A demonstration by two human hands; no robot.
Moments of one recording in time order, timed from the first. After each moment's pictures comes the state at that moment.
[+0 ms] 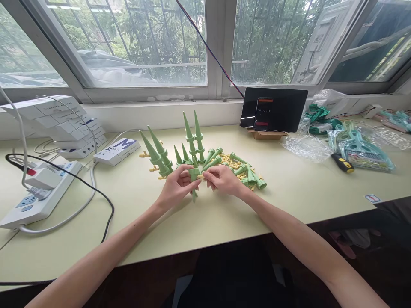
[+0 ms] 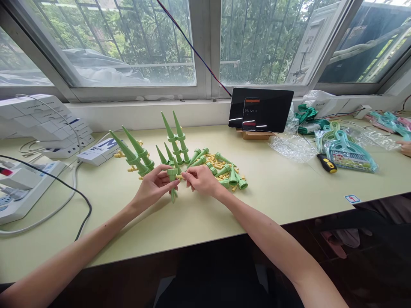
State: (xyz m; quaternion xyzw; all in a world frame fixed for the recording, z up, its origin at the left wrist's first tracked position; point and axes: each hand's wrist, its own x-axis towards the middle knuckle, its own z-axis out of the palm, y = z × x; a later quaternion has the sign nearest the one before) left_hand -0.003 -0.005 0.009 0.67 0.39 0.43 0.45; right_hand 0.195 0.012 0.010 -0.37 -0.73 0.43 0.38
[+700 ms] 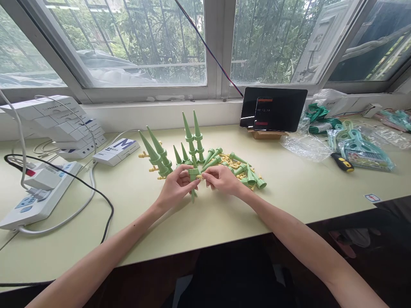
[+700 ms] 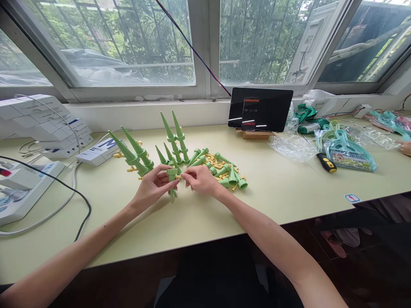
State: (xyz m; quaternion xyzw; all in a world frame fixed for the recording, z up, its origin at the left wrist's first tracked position) left_hand -0.003 -0.005 0.009 0.68 0.40 0.43 0.44; right_hand 0.196 0.013 0.010 -0.37 -0.74 0.42 0.37
